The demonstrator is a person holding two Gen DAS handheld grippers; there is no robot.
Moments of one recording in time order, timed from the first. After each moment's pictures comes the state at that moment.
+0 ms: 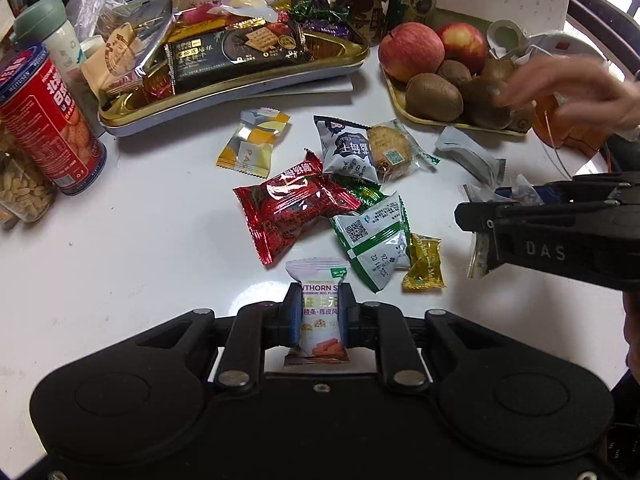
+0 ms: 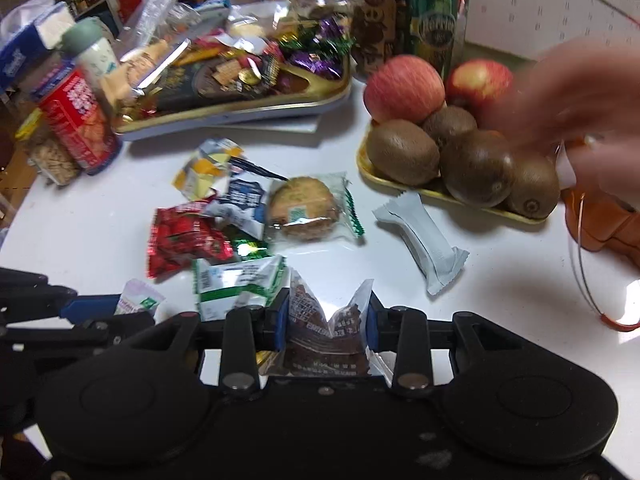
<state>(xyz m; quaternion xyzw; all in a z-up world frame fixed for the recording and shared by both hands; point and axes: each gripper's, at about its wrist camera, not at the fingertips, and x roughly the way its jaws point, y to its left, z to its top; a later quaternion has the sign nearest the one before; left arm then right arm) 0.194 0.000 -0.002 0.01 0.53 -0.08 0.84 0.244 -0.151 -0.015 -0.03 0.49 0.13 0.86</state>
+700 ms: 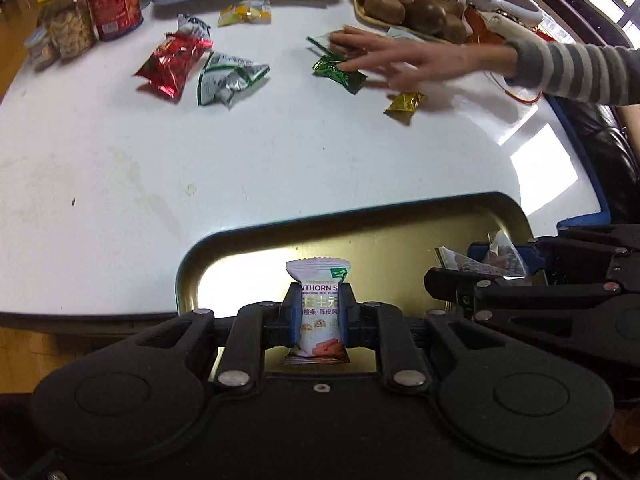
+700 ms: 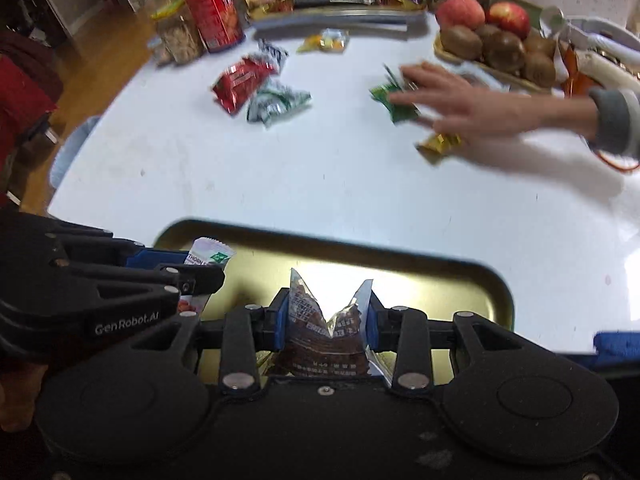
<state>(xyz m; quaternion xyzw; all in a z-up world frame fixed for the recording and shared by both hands) 0.023 0.003 0.000 -0.06 0.58 -0.10 0.81 0.030 -0.125 0.001 -0.05 0.56 0.17 0.81</state>
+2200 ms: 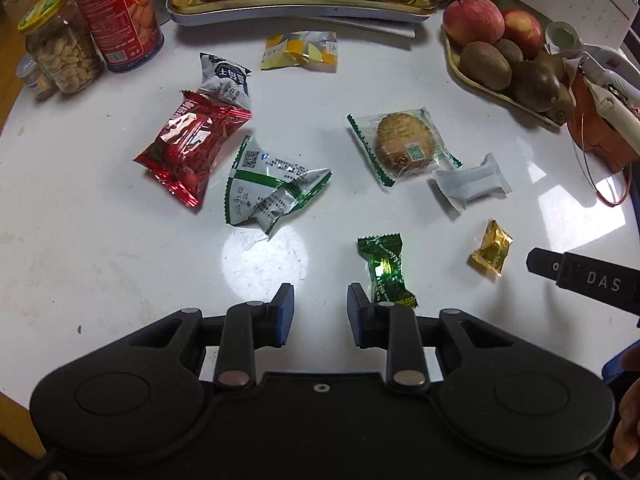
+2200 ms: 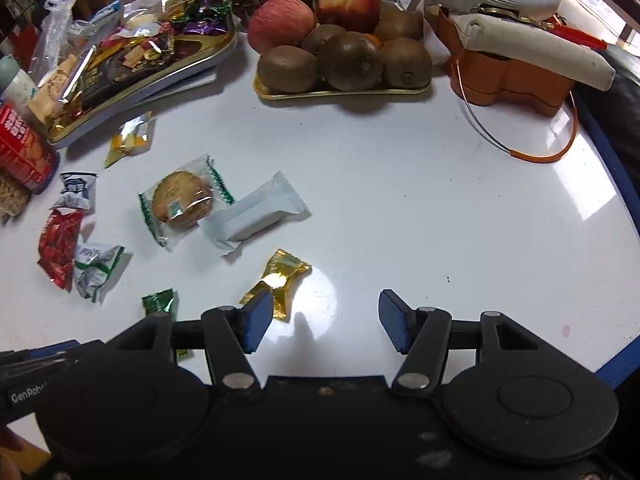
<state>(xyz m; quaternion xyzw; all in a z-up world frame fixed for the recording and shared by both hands) 0.165 0.016 -0.019 -0.08 0.60 -0.01 0.79 0.199 -0.185 -0.020 0.07 0.57 -0.05 0.82</state>
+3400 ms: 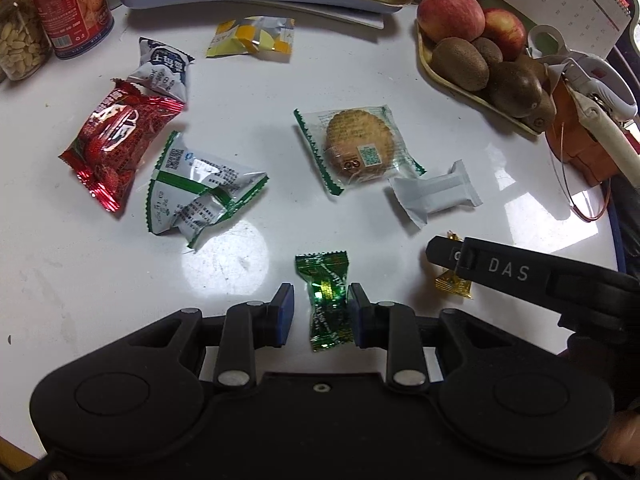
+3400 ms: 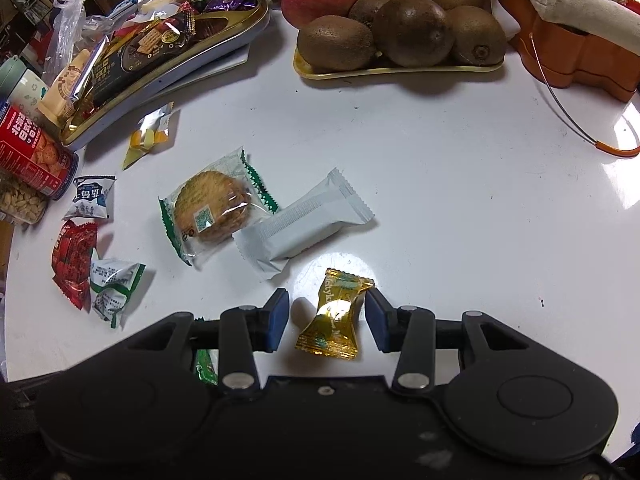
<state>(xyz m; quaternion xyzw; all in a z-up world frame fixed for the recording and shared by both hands) 0.184 -0.006 -0.043 -0.12 0.60 -0.05 0.79 0.228 -0.165 -0.056 0.11 0.57 0.02 0.81</state>
